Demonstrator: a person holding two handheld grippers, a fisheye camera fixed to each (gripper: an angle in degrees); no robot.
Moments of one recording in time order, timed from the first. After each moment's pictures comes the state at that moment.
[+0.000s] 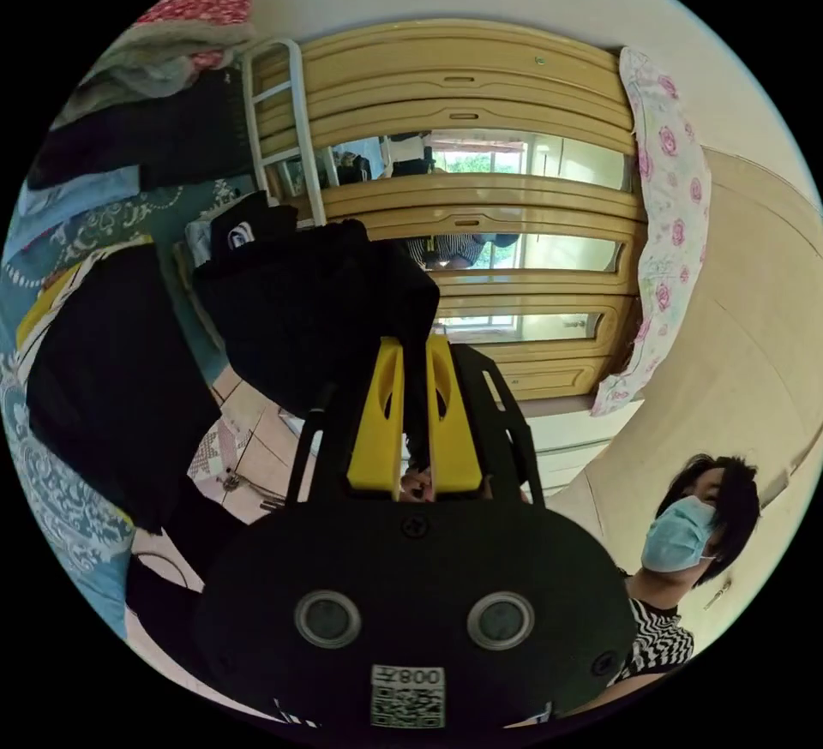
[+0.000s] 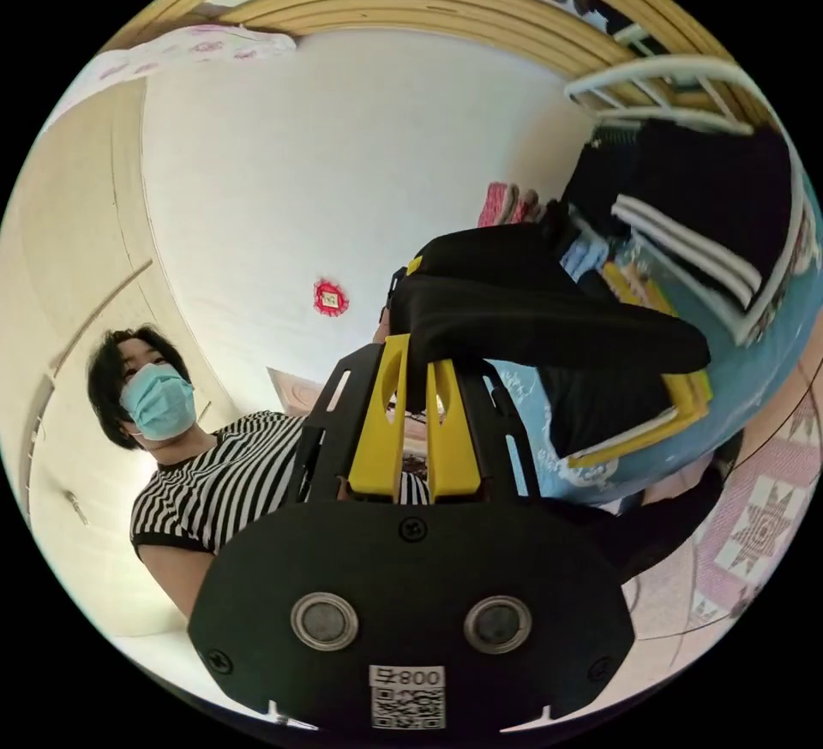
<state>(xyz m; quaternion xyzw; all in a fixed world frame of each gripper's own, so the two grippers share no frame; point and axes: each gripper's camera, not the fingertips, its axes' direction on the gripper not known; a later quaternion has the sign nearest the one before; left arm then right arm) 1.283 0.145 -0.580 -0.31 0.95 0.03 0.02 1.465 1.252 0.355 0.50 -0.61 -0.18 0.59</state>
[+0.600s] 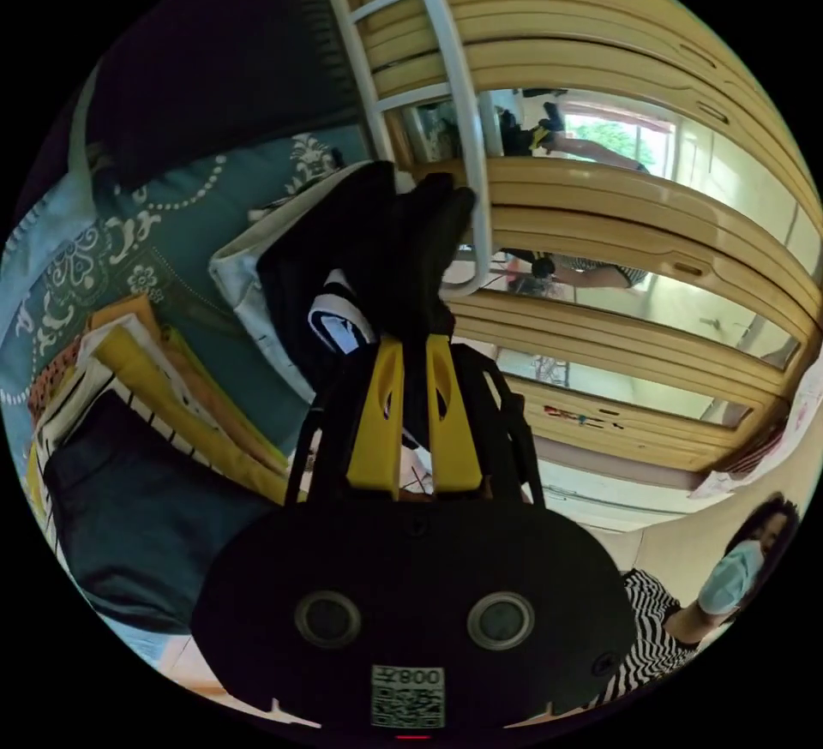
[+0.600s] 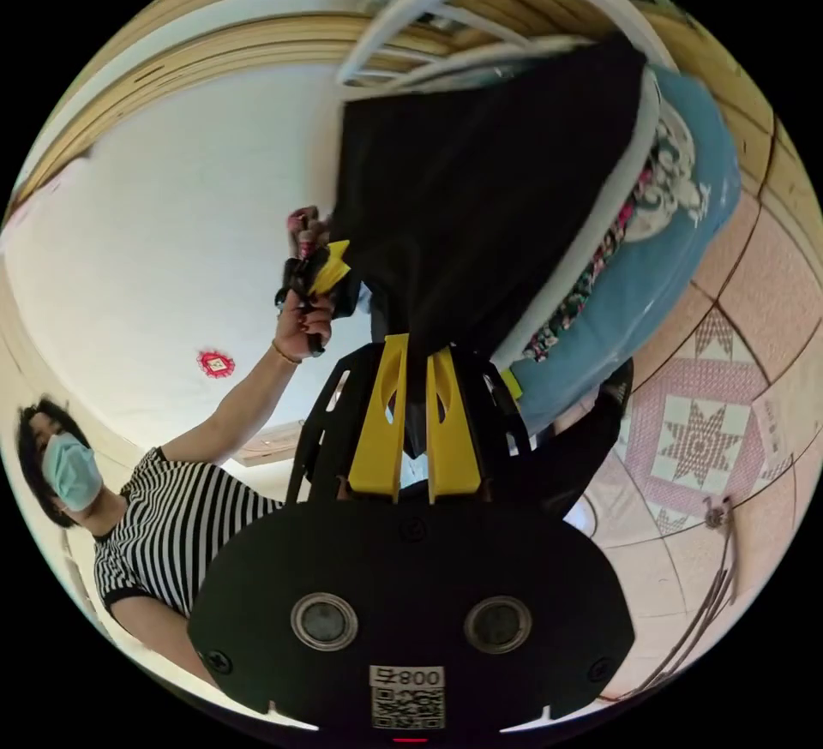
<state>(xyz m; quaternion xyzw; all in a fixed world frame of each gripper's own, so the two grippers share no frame) 1.694 0.340 -0.743 -0.40 0.88 0.18 0.18 1.609 1.184 0.294 0.35 -0.60 -0.02 0.72</state>
